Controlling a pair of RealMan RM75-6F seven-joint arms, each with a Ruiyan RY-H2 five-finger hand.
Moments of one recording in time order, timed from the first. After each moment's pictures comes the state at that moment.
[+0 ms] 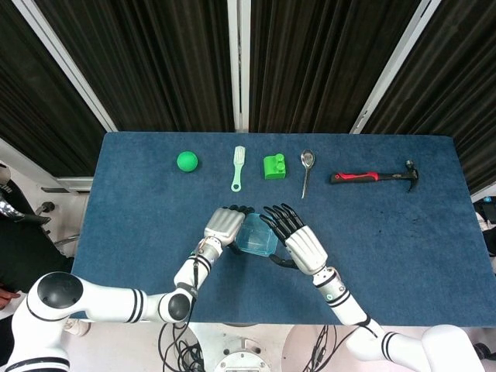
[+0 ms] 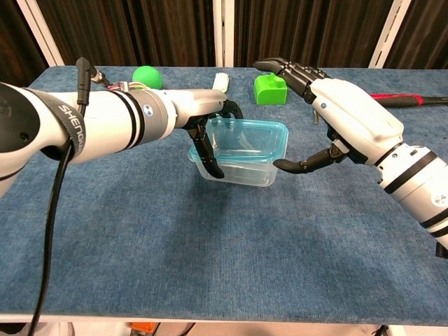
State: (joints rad) left arm -1.16 -1.75 -0.22 -1.52 0.42 0.94 0.66; right arm 0.56 -1.90 0.06 -0.98 -1.71 1.44 0.19
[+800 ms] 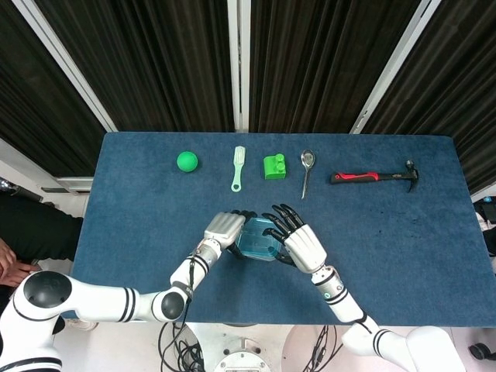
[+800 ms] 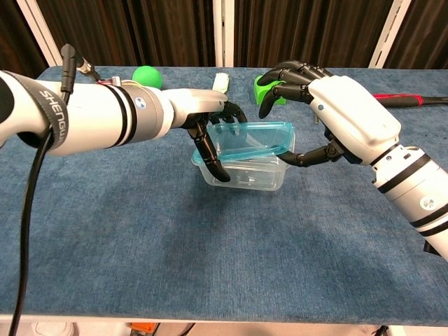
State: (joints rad) left arm -1.14 -1.69 -0.24 -1.58 0.43 0.87 0.55; right arm 0.57 -2.00 0.06 -0.79 -1.72 1.52 0.19
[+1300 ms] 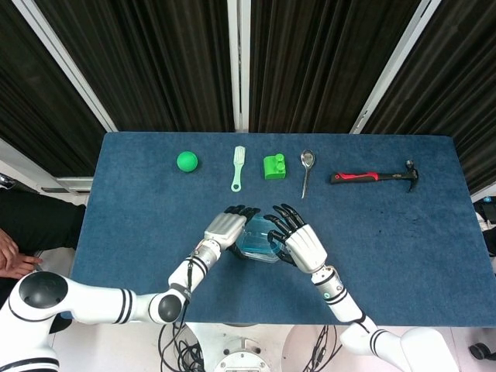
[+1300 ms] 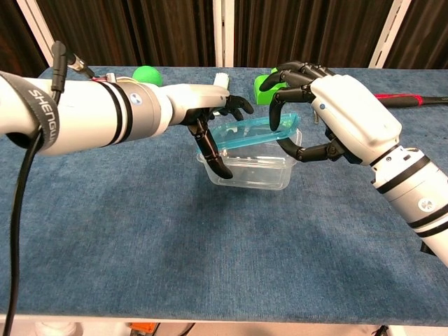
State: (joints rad) left arm -1.12 -1.67 -0.23 -1.61 0.48 0.89 0.49; right arm 0.57 -2.04 0.06 -0.72 -1.72 1.56 0.22
